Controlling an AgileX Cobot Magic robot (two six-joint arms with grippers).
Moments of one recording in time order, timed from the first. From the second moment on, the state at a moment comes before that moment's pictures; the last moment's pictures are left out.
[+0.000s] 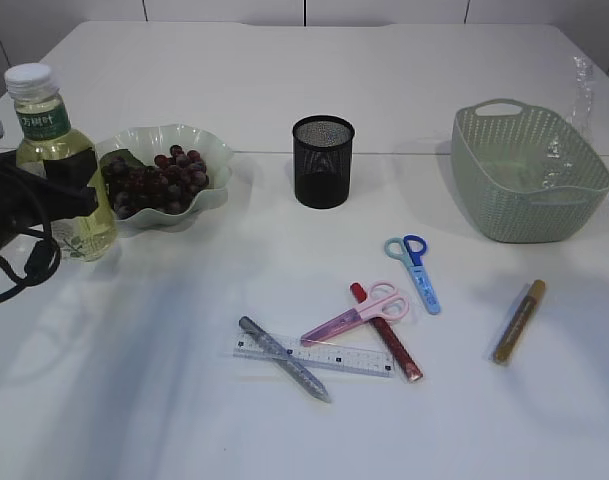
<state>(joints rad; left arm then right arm) -0.19 1.79 -0.60 -0.08 -0.99 0.01 0.00 1.19 -1.27 0.13 1.25 0.01</state>
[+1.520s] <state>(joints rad) -0.19 1.98 -0.61 0.01 -1.10 -0.03 0.00 1.19 -1.27 0.13 1.25 0.00</state>
